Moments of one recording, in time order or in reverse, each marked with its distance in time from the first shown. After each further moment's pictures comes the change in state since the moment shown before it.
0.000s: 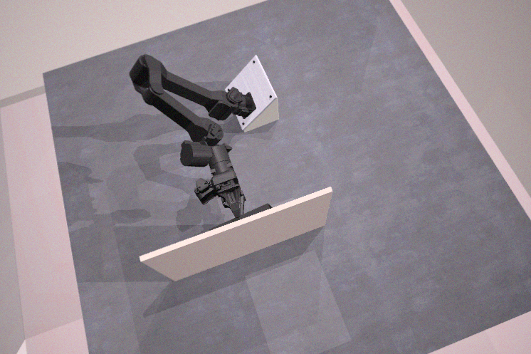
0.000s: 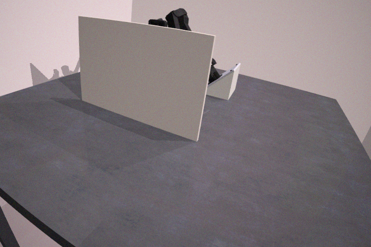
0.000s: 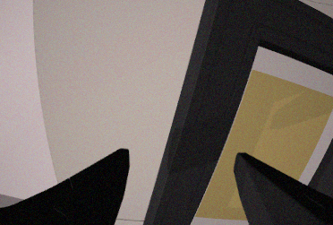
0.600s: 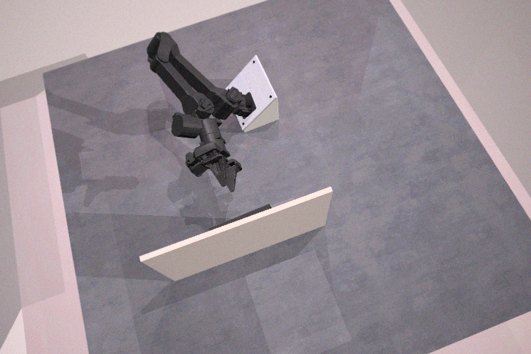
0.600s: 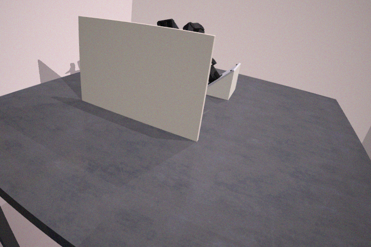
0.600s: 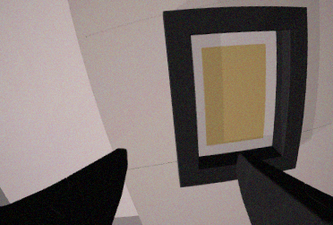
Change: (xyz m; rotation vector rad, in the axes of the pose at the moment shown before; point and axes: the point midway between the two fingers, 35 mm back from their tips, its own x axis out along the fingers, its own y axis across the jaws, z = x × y) arm -0.088 -0.001 0.000 0.246 0.006 0.009
